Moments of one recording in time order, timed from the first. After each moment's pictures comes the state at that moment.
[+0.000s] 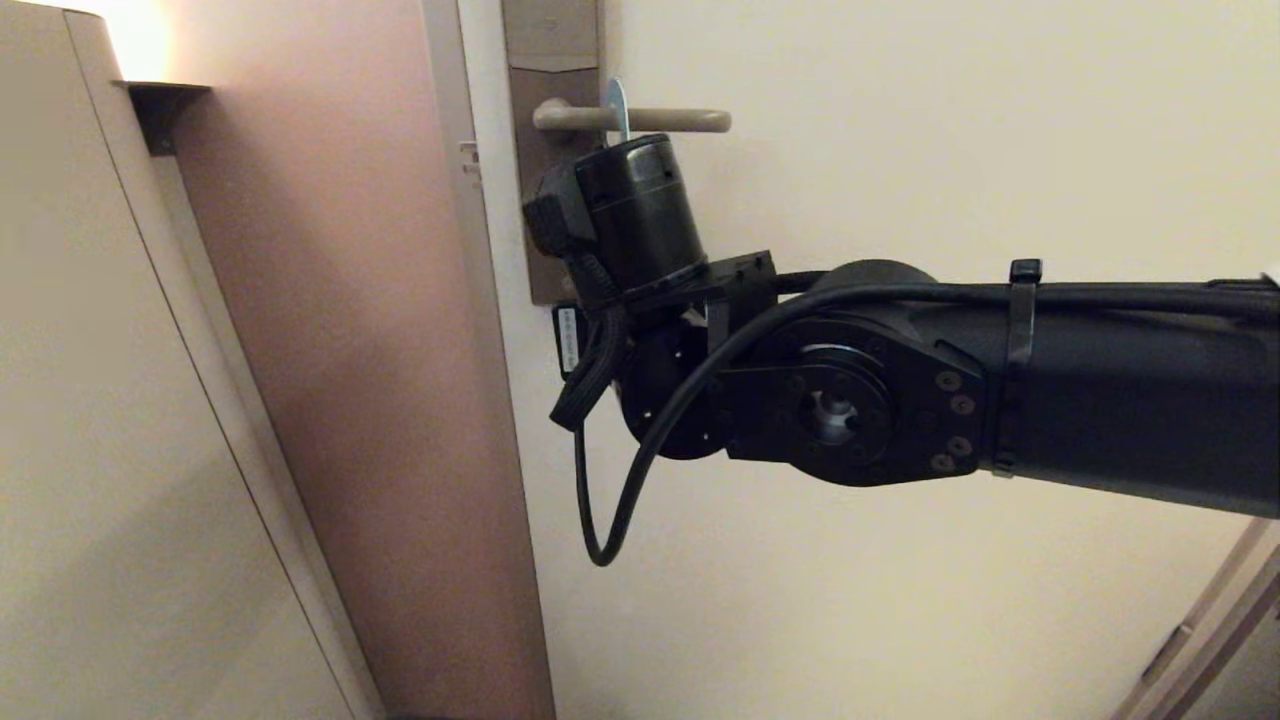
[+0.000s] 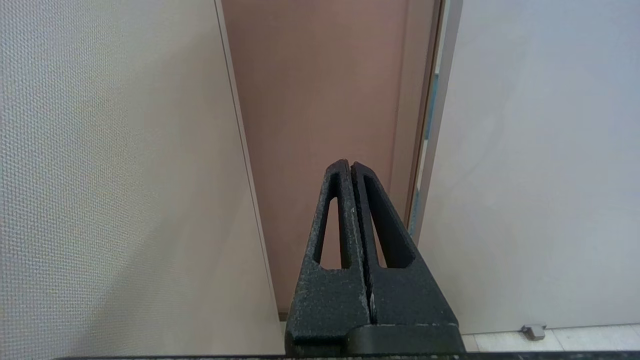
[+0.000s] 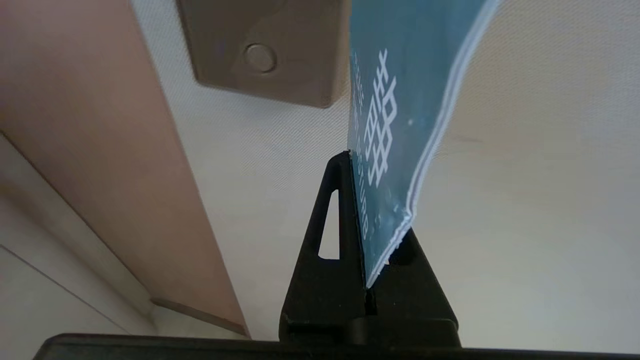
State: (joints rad) left arm 0.00 0.00 0.00 0.00 -0.01 0.00; right arm 0.95 2.15 -1.94 0.15 -0.75 0.25
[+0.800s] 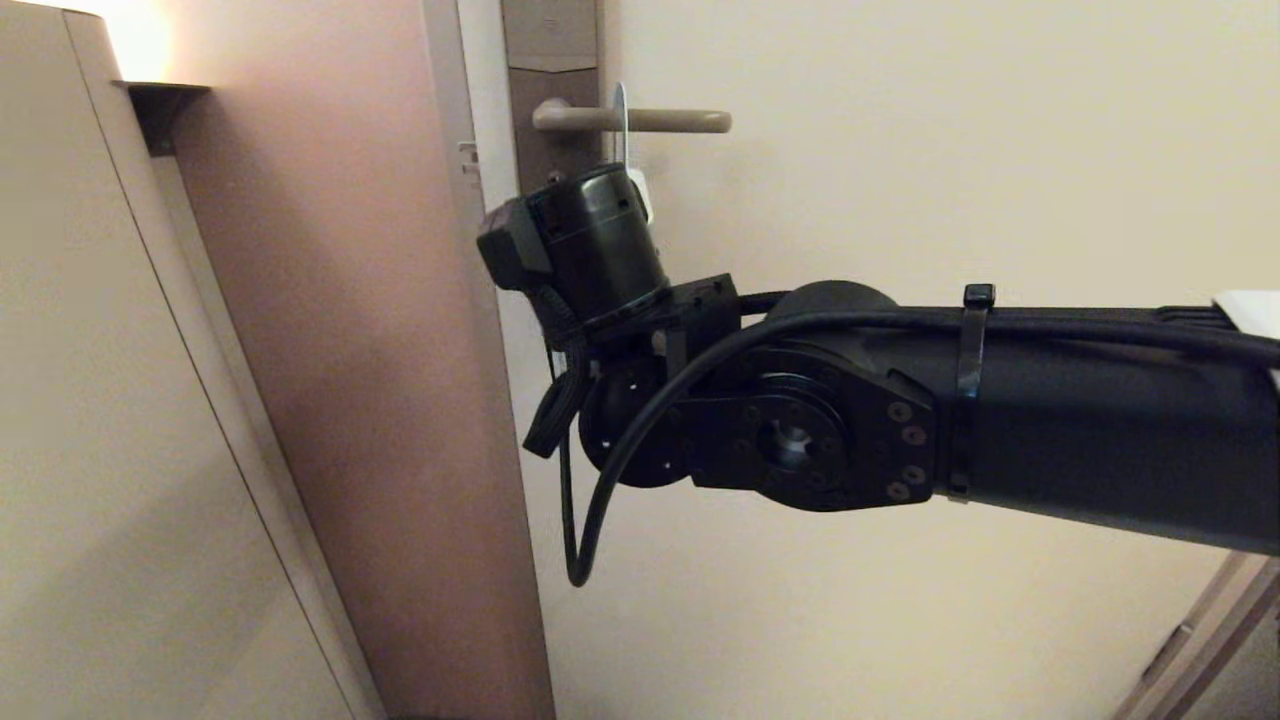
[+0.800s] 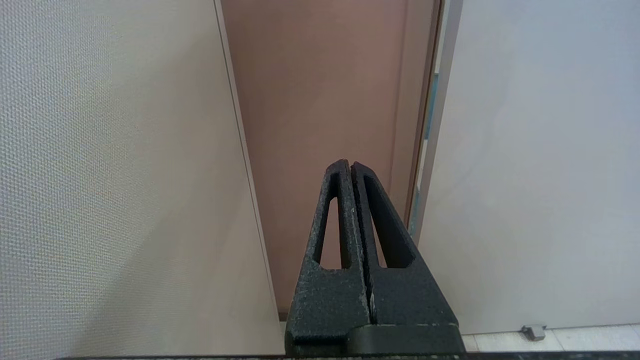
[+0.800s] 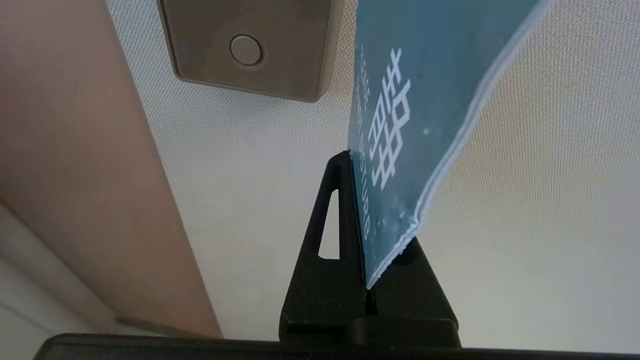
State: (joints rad) left arm 0.00 0.00 0.00 0.00 -0.01 0.00; right arm 0.98 2.19 -1.97 0.19 -0.87 0.25
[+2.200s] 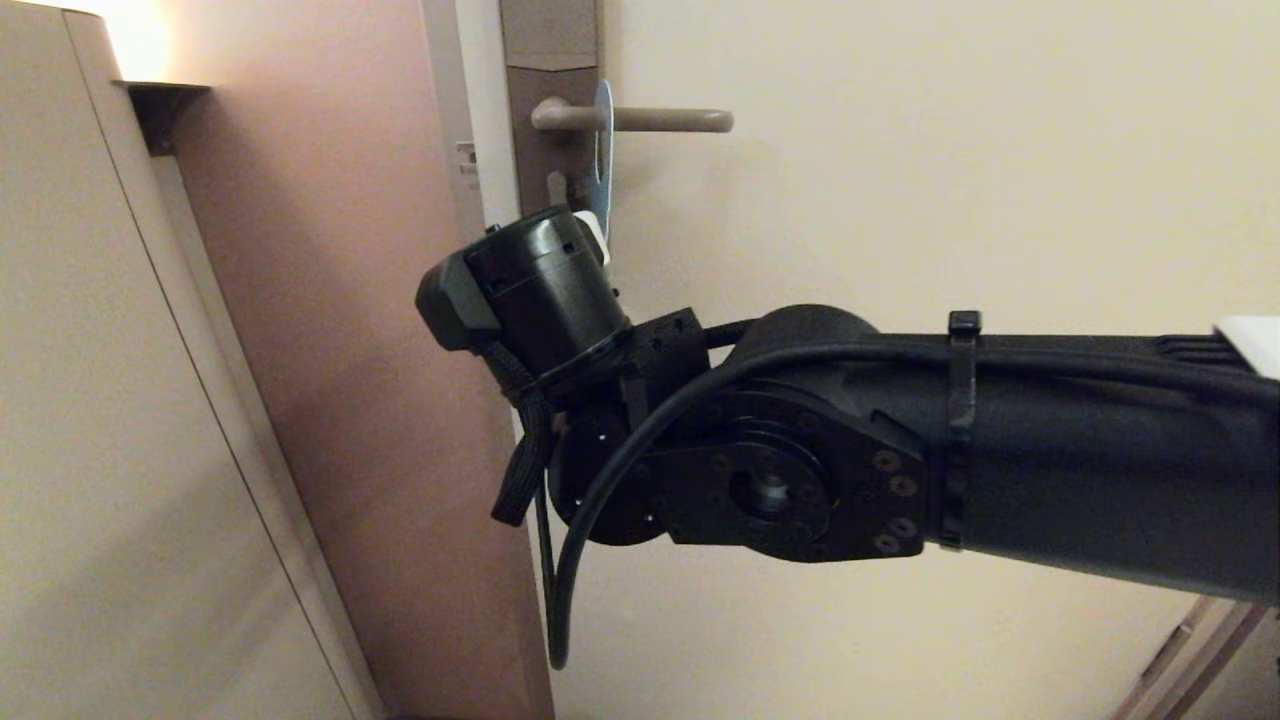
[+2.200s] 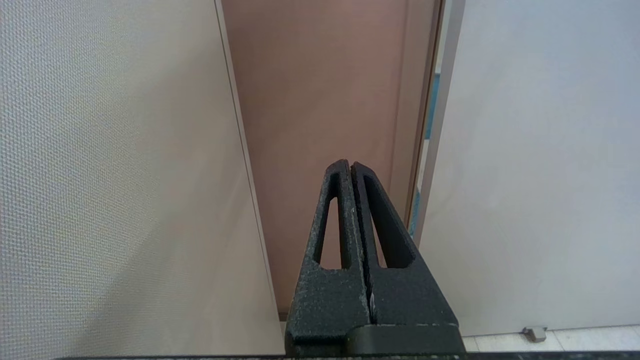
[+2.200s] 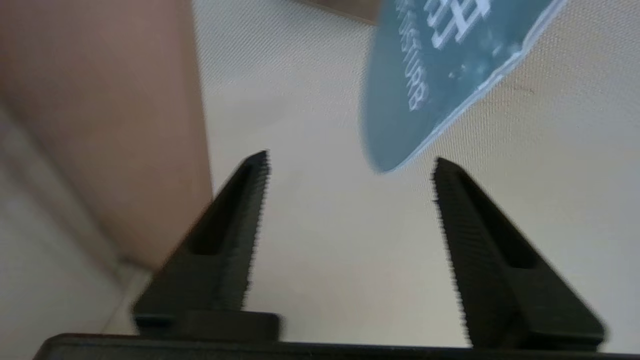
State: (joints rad) left arm 0.00 0.00 0.00 0.00 -0.01 0.00; right arm 1.03 2.18 -1.97 0.30 -0.82 0.25
